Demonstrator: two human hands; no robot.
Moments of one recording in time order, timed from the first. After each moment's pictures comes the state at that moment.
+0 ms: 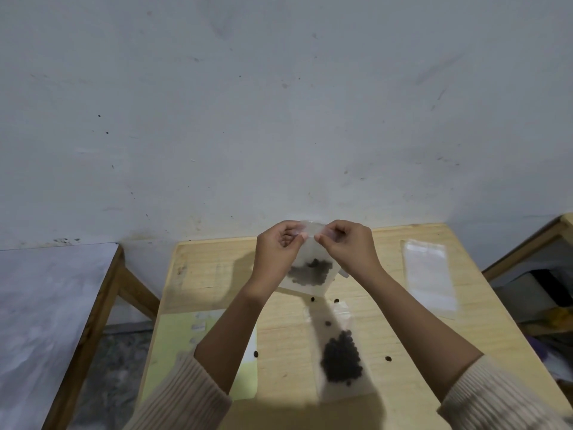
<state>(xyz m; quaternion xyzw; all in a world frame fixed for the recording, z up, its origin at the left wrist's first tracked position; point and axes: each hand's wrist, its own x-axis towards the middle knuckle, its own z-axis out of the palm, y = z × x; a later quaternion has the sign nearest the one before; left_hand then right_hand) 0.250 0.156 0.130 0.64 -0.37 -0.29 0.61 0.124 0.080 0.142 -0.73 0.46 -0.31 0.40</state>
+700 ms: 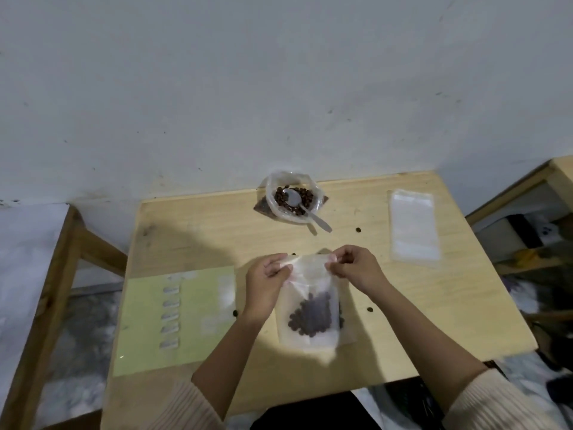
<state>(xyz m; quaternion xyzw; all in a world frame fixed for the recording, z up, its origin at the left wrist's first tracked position) 0.200 0.210 -0.001 0.67 -0.20 -0.44 0.56 0.041 0.106 0.035 -0.61 0.58 -0.13 0.52</state>
